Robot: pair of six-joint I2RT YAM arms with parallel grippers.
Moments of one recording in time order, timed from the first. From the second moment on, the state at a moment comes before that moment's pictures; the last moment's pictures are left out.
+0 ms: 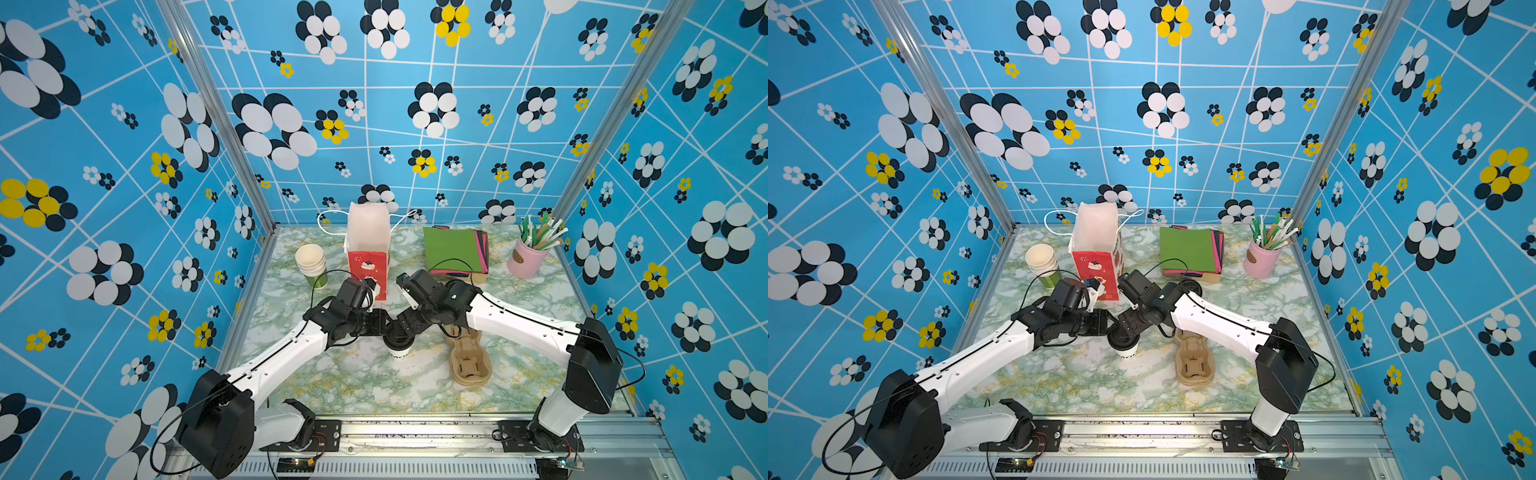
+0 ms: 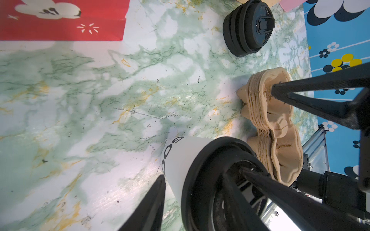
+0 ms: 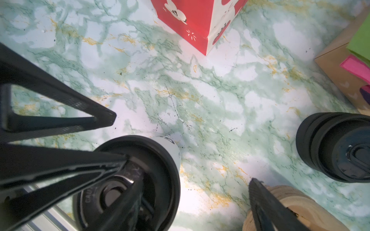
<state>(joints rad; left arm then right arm) -0.53 1.25 0.80 -0.44 0.34 -0.52 0.92 1.68 1.36 -0.73 0.12 0.20</state>
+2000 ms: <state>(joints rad) -0.55 1.16 0.83 -0.52 0.34 -0.55 0.91 1.62 1.24 -0.61 0.11 0.27</state>
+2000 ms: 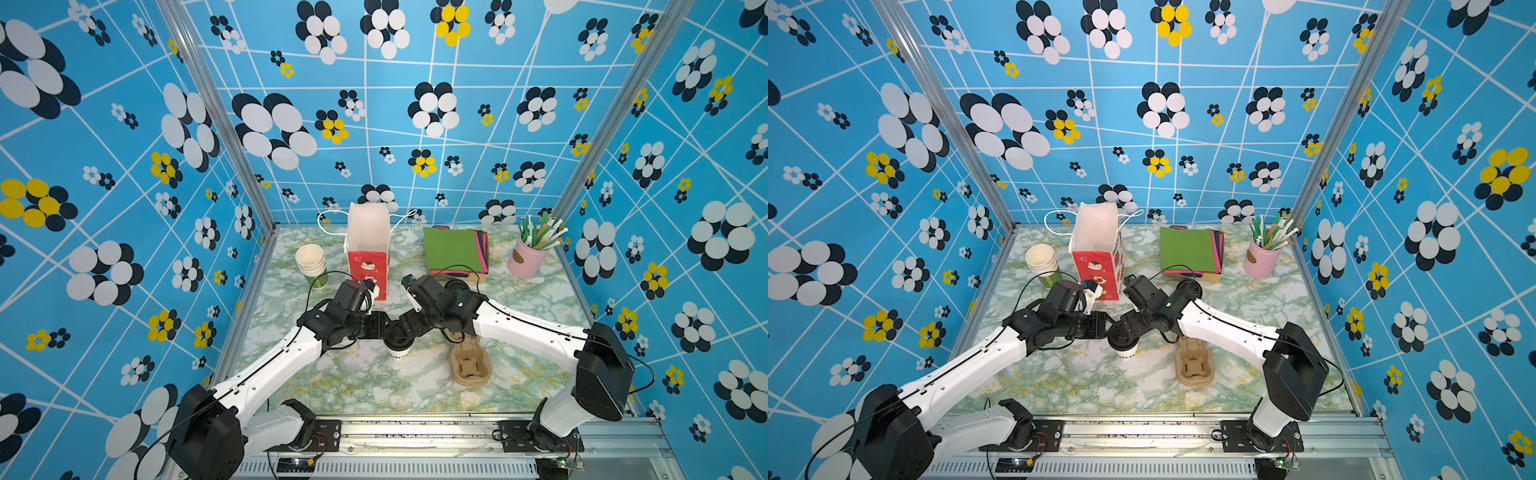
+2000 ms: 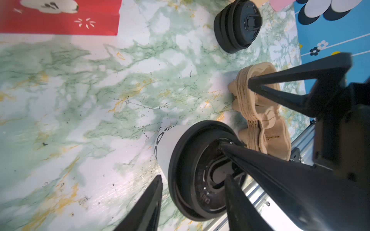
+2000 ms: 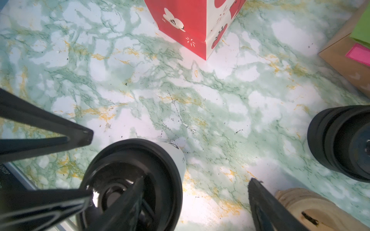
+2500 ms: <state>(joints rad) -0.54 1.09 0.85 -0.53 0.37 -0.56 0.91 1.66 1.33 -0.73 0.10 0.24</state>
